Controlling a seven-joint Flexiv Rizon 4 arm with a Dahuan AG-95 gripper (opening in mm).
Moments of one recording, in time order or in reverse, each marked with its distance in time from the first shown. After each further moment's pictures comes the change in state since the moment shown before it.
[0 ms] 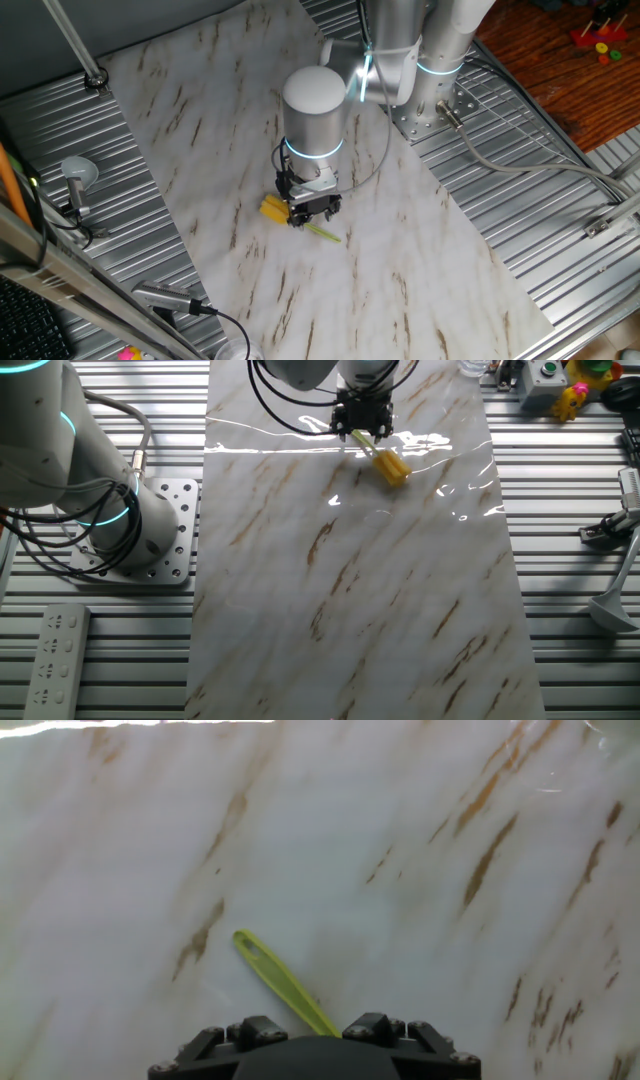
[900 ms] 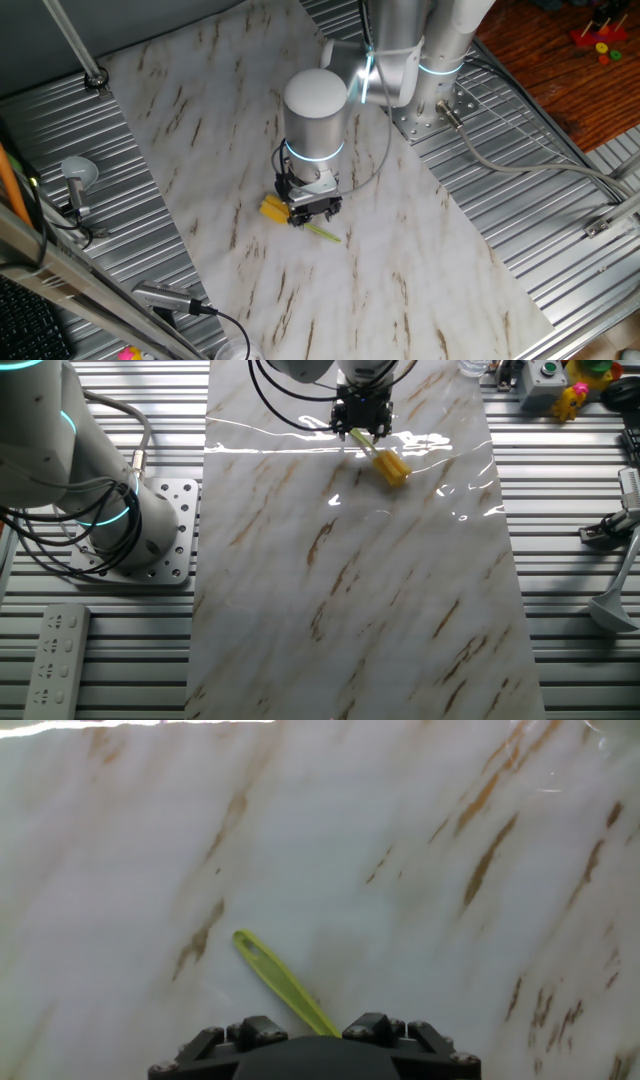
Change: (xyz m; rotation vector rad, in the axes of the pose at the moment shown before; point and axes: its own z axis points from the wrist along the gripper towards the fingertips) arm 0.001 0.000 0.005 -0.008 0.002 0.017
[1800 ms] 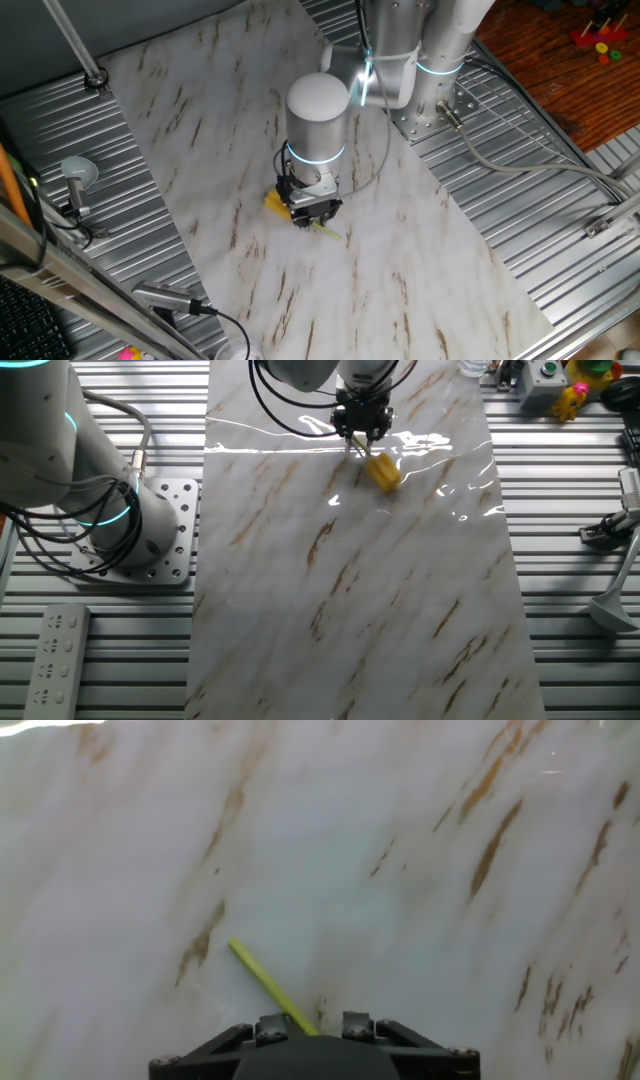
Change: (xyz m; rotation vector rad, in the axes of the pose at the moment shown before) arm -0.001 -0.002 0.008 0.017 0.002 0.031
